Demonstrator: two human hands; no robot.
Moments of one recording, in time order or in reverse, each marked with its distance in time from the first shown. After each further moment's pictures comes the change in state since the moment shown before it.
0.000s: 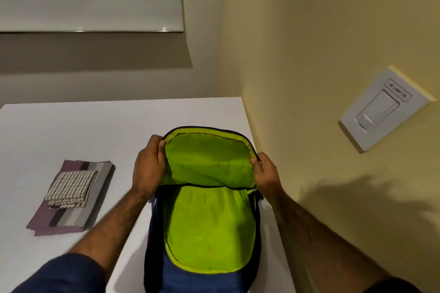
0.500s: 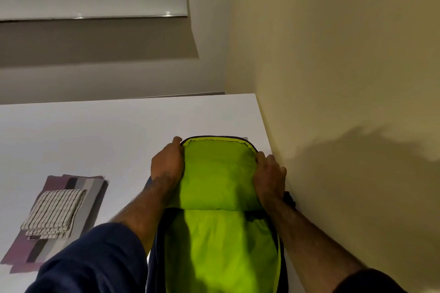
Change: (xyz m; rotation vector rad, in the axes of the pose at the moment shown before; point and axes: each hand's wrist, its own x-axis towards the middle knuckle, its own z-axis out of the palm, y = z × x) left_hand 0.104 -0.076 0.111 0.495 -0.310 -0.230; right_hand 0.098 0.032 0.077 -0.782 0.139 -0.026
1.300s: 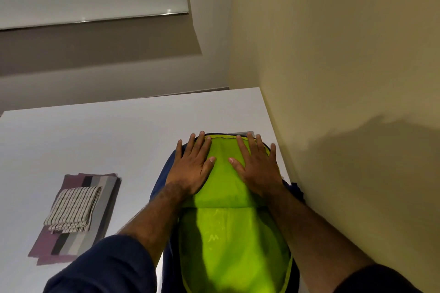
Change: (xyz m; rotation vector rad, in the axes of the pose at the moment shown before) left_hand -0.035 0.002 0.008 0.198 -0.139 0.476; right_hand -0.003 -0.028 -0.009 -0.080 -0.219 -0.361
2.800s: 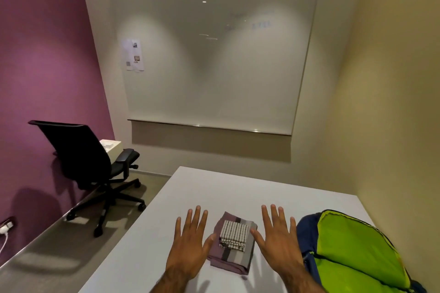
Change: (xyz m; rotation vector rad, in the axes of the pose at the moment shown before) left_hand -0.466 -0.251 -0.147 0.131 0.334 -0.491; right_hand -0.197 -0.445 -0.086 -0.074 0.098 -0.143
